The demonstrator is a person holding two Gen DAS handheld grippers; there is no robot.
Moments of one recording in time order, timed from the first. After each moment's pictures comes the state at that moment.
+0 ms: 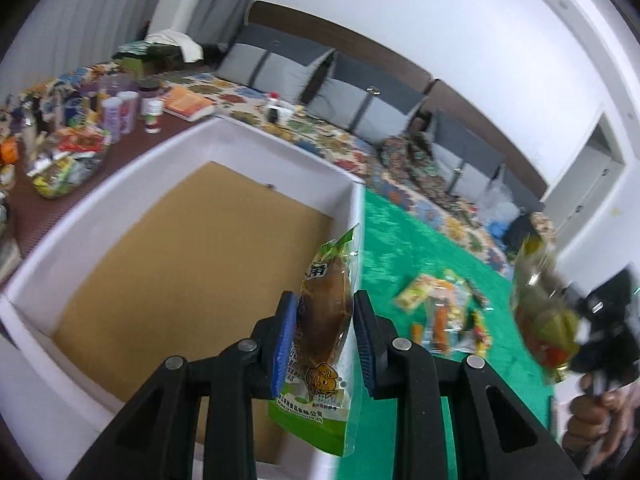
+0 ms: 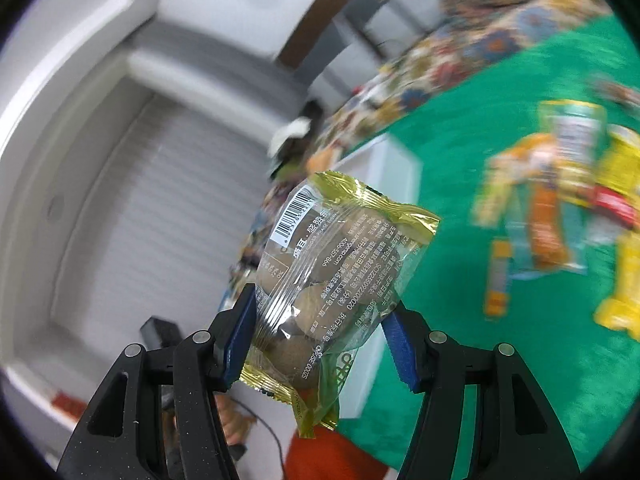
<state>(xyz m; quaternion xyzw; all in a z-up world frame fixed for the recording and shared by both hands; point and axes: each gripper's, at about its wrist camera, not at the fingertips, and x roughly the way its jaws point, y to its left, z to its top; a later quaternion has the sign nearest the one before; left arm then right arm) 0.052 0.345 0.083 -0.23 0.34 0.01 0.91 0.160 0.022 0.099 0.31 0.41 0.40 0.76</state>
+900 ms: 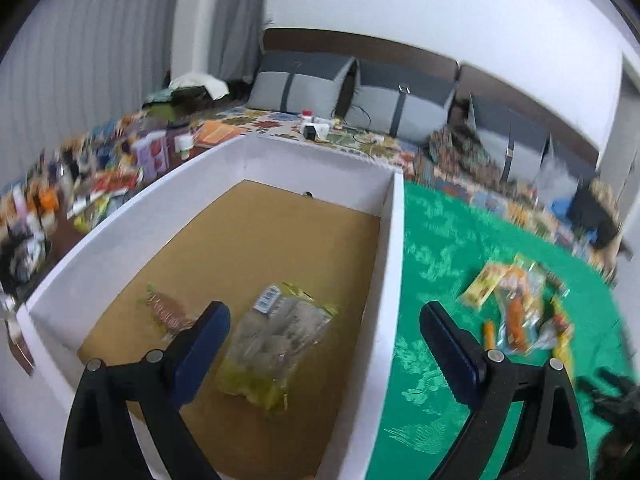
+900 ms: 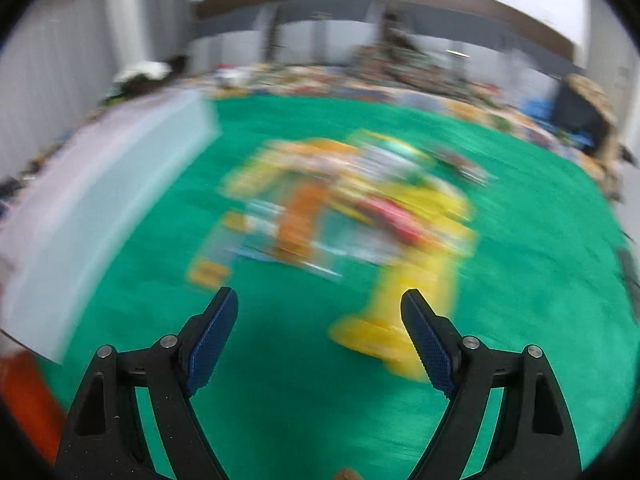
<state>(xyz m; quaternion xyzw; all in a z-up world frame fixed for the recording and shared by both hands) 0.085 0.271 0.043 -0.10 0.33 0.11 0.93 0.135 -0.064 -0.012 -0.04 0.41 0.09 0.91</state>
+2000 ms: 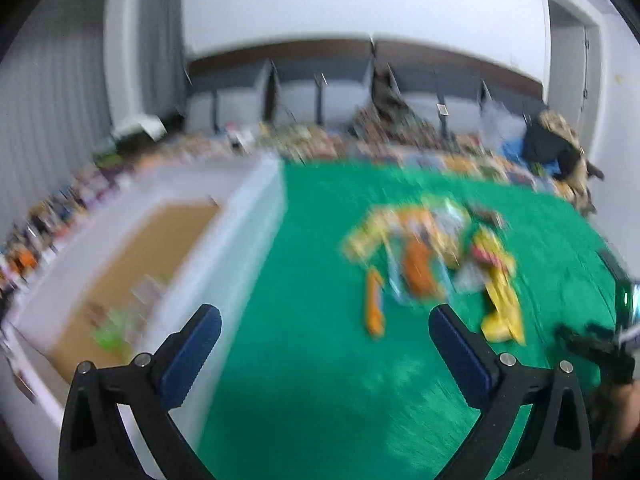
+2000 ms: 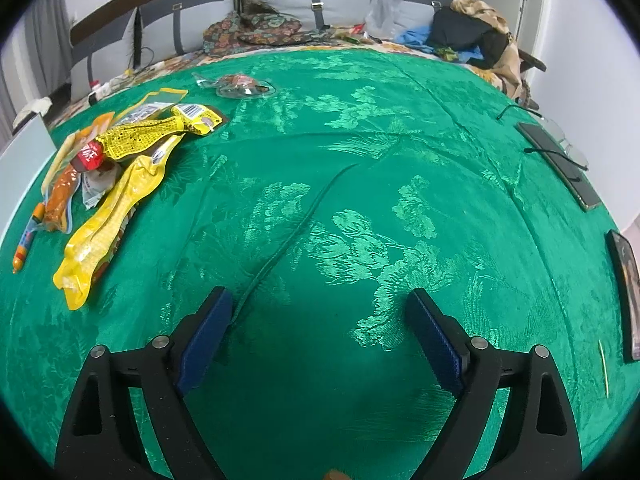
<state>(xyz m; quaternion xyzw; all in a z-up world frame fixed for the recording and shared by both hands) 0.059 0.093 0.029 -0.02 0.35 0.02 0.94 0.132 -0.229 -0.068 0.02 0.44 -0.06 0.90</state>
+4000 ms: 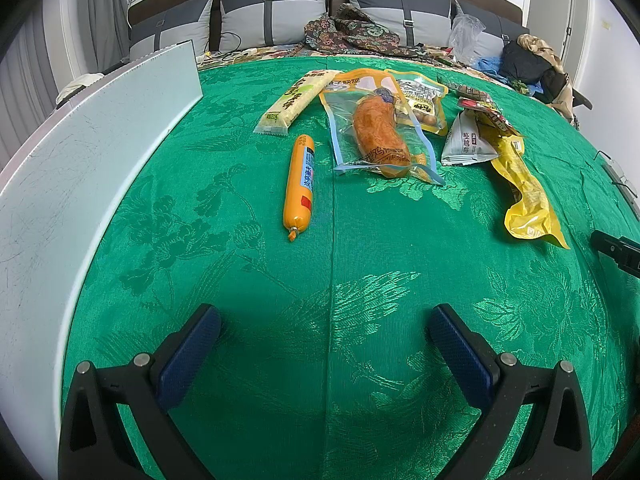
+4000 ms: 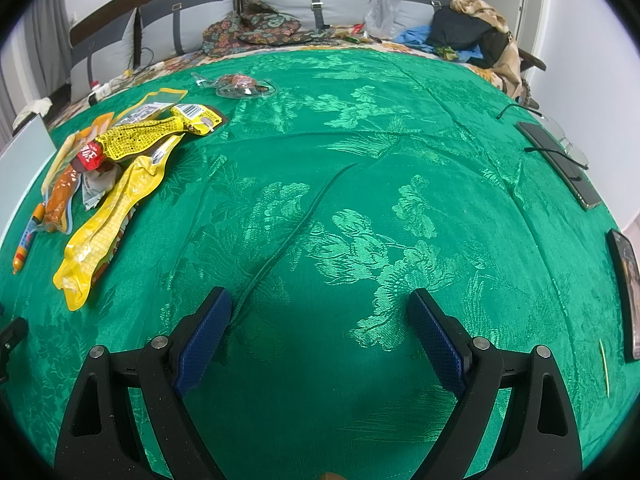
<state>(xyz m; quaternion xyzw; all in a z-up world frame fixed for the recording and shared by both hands) 0.113 0.038 -0.098 0.01 0.44 -0.03 0.90 0.133 -0.230 -0.067 0.02 0.44 -0.06 0.90</state>
